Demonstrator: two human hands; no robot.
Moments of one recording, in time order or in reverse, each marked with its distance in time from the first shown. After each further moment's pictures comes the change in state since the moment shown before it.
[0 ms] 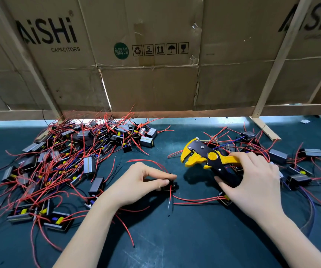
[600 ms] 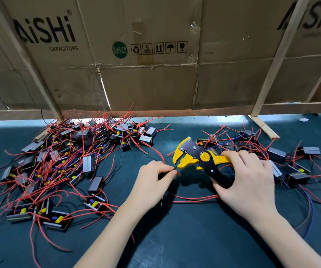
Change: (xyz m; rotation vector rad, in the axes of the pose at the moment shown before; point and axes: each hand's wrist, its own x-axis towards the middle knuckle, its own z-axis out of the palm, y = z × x) left_hand 0.011 0.015 0.042 0.257 0.383 0.015; right_hand -0.003 -0.007 0.004 -0.031 0.085 -0.135
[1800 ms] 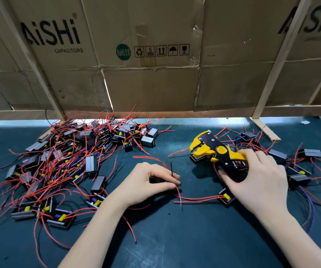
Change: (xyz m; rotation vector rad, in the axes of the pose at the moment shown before) left_hand 0.003 -0.022 -0.030 -0.164 -0.313 0.170; right_hand 0.004 0.013 -0.002 -0.040 0.001 0.206
